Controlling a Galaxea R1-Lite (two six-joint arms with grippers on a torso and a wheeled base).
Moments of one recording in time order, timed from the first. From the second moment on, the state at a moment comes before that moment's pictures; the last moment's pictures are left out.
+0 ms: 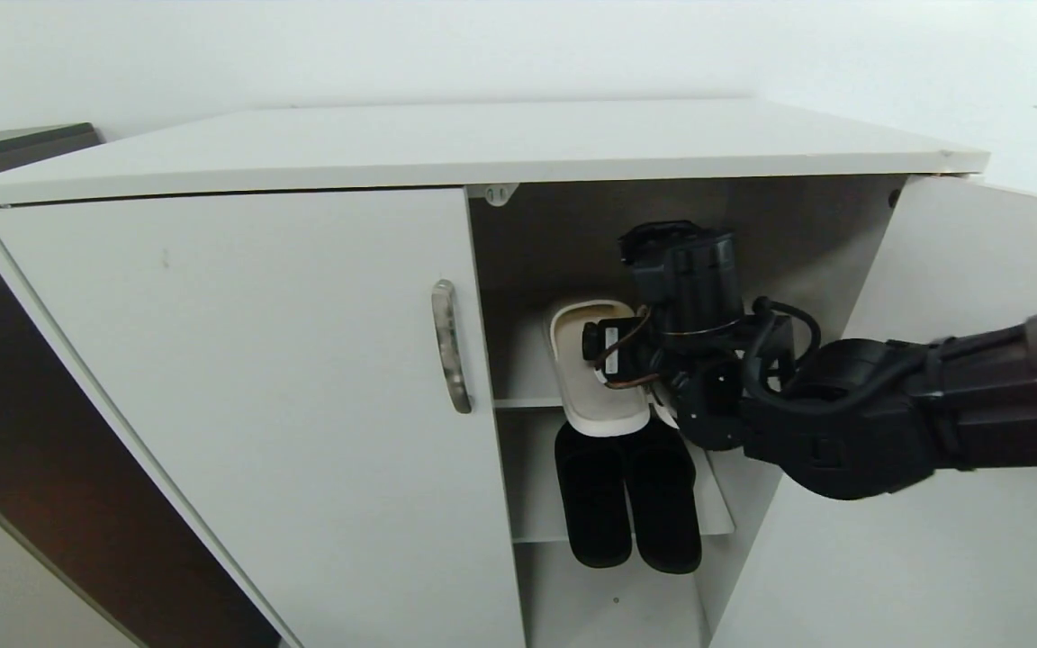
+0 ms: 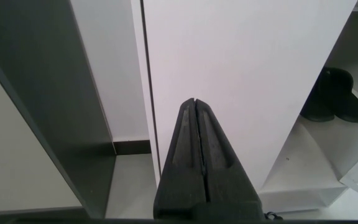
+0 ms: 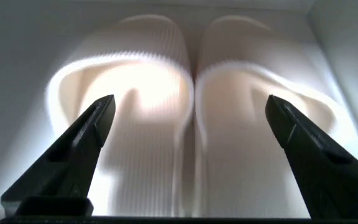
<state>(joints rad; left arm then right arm) 0.00 0.00 0.00 0.00 0.00 0.00 0.82 1.95 -1.37 -0.34 -0.71 0.18</state>
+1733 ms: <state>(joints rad) 0.00 0.00 0.00 0.00 0.00 0.00 0.96 1.68 -0.92 -0.54 -0.70 0.17</state>
